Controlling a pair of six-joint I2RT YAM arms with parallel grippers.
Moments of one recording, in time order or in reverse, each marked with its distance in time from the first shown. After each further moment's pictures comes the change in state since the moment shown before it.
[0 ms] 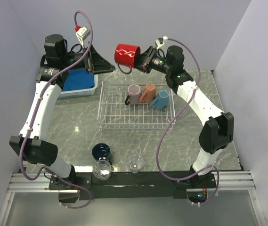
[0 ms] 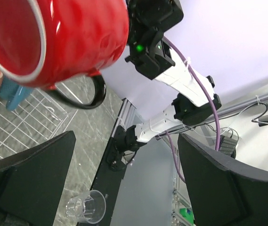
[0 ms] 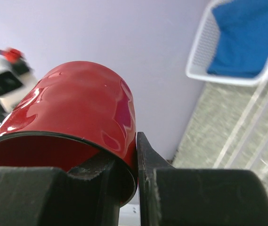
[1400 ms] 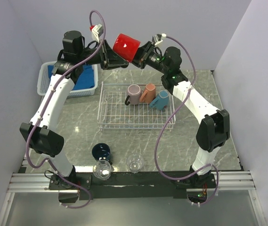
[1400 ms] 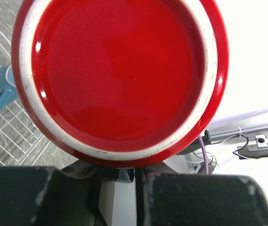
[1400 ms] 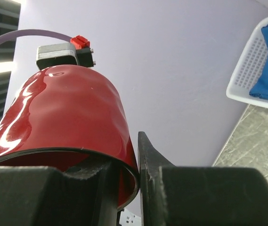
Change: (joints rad) left arm -0.125 0.141 0.116 0.044 -0.180 -0.192; right arm 0.037 0.055 0.018 0.266 0.036 0.169
